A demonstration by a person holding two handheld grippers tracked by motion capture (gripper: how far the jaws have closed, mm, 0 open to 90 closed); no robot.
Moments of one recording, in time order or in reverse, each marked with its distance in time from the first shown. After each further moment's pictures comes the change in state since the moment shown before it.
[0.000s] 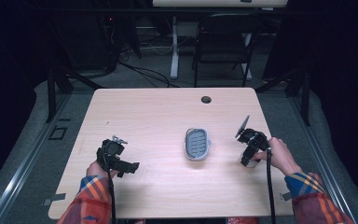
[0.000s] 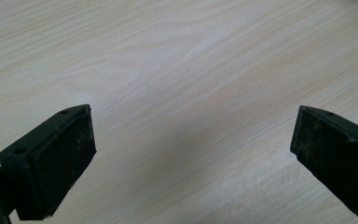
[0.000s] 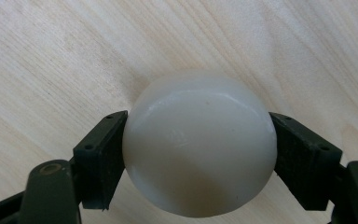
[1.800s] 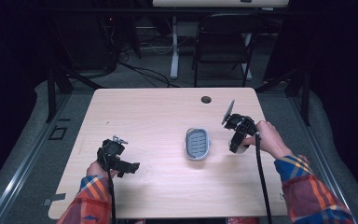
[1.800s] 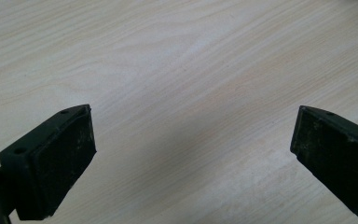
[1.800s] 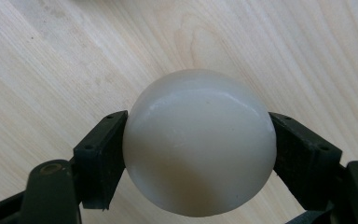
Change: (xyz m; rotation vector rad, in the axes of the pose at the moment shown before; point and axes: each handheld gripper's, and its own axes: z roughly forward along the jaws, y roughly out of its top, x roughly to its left) left arm 0.000 0.000 0.000 0.002 -0.011 0.007; right arm 0.023 0.050 -0.053 -0.028 -0.042 -0.119
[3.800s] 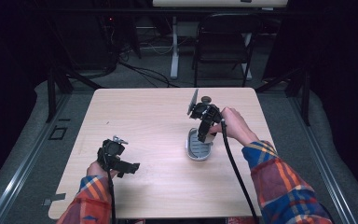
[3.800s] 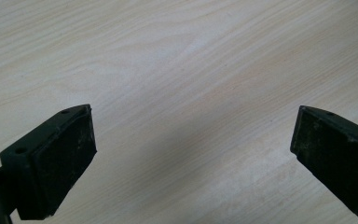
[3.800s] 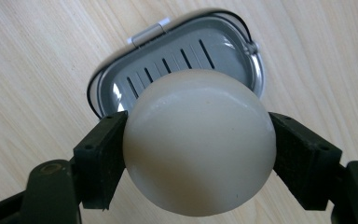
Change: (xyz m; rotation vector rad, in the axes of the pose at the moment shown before) left arm 0.000 0.000 0.000 0.000 -0.009 0.002; right arm 0.047 0.099 -0.025 -0.059 0.010 -0.147
